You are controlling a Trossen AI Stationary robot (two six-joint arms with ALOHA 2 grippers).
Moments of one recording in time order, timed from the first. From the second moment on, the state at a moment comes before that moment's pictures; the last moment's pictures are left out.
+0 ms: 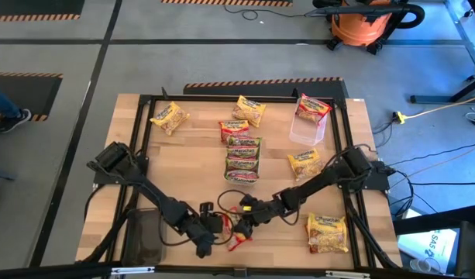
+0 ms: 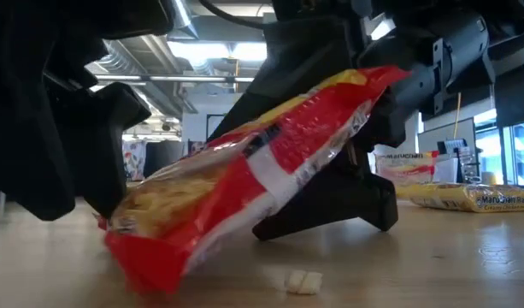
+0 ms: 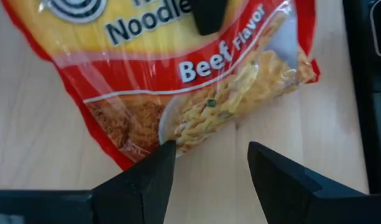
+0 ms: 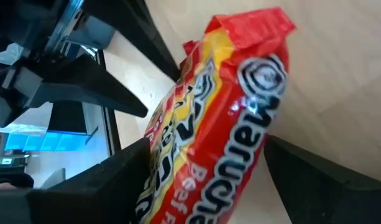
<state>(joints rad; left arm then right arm) -0.65 1.89 1.10 -0.25 -0.26 -0.67 0.44 2.06 1.04 0.45 0.04 1.17</state>
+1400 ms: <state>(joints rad) -0.68 1.70 1.10 -0.47 -0.26 -0.61 0.45 1.73 1.05 0.00 0.09 0.78</state>
